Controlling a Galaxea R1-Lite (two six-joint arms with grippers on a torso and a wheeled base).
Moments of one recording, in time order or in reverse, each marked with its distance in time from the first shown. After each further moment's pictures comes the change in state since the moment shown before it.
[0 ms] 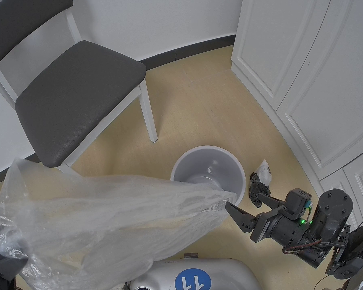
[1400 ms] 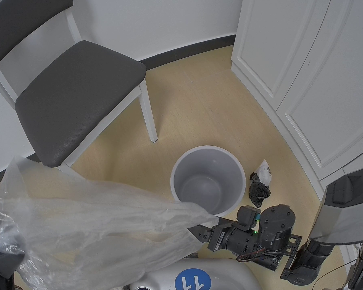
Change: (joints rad) left arm 0.006 0.011 0.000 -0.028 0.000 -0.006; right arm 0.017 0.400 -0.152 -0.198 0.222 0.251
